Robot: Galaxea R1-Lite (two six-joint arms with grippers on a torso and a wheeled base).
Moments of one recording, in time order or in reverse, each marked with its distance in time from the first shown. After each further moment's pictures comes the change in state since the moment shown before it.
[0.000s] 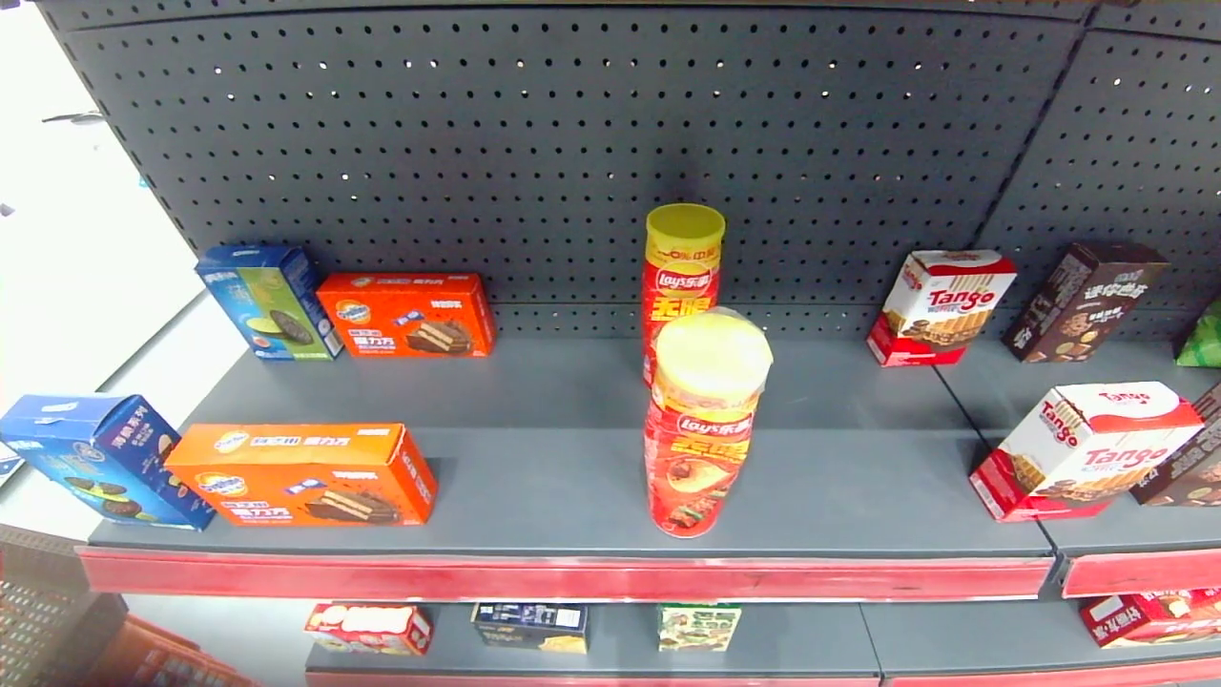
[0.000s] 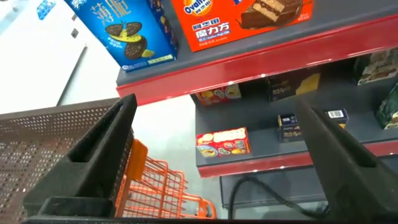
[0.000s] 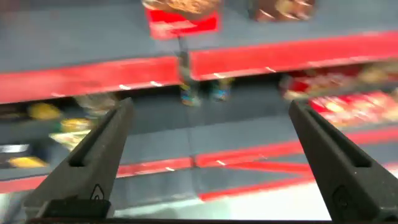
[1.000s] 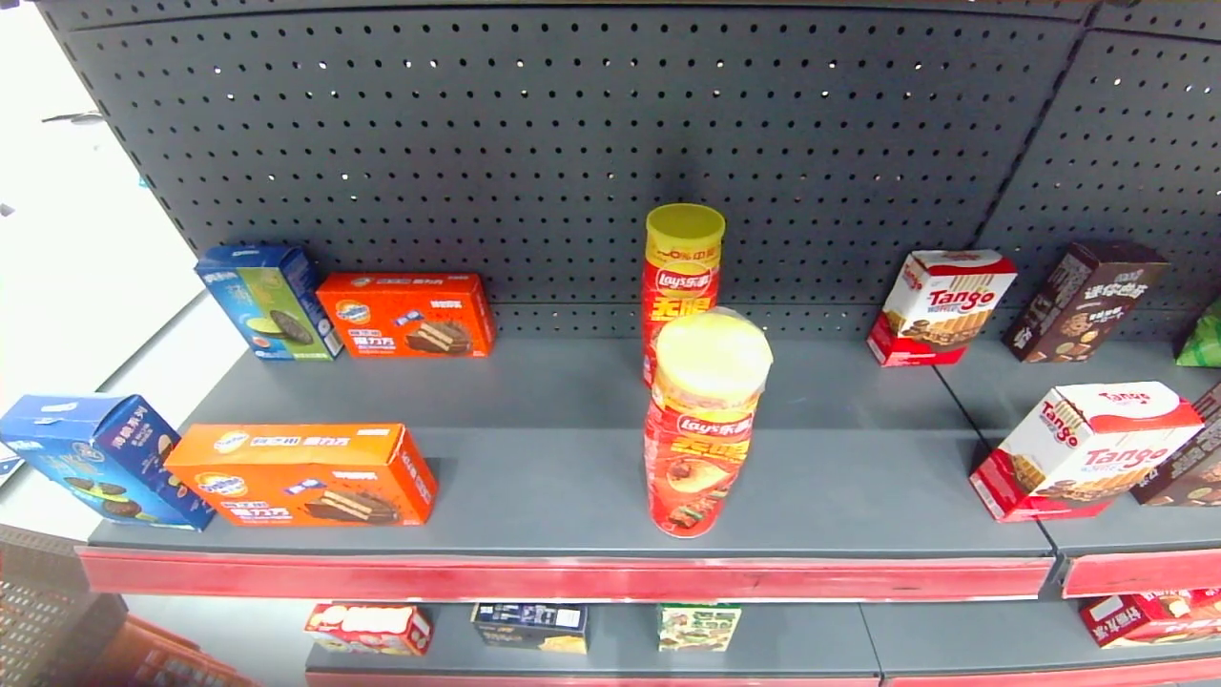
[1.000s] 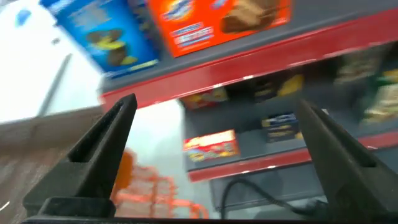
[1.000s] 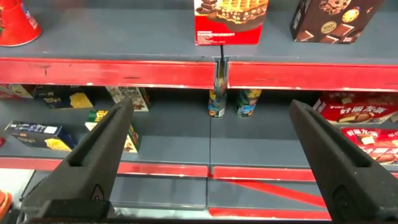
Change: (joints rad) left arm 0.000 -0.001 0.000 0.005 -0.117 -0.011; right arm 0.113 -0.104 0.017 0.010 0.081 -0.039
